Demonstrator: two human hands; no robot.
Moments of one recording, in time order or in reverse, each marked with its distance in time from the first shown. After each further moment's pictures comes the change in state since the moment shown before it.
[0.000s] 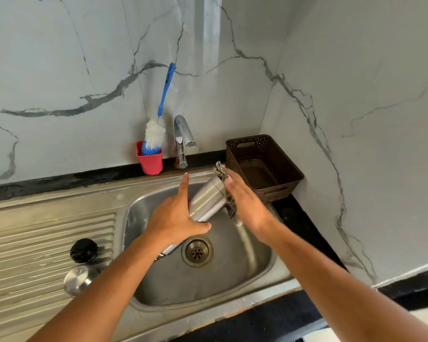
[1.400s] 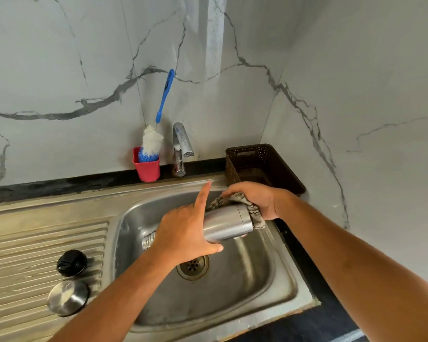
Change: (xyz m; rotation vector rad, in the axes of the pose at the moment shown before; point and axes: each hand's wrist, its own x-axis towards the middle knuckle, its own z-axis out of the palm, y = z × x) left_hand 0.005 0.026 0.009 0.247 0.091 0.196; right_hand 0.072 -0.014 -0.057 0.057 -0.453 0.611
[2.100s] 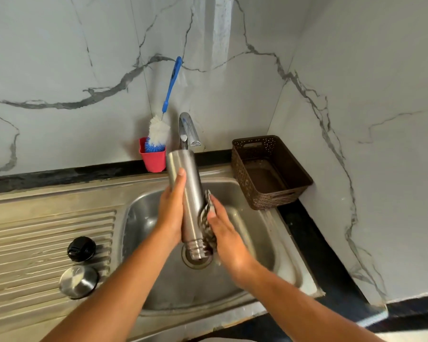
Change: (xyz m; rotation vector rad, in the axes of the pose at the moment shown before) left_hand 0.012 -0.012 0.007 -1.592 0.279 -0.739; right_hand -0.006 0.077 0.135 0.201 0.239 -0.539
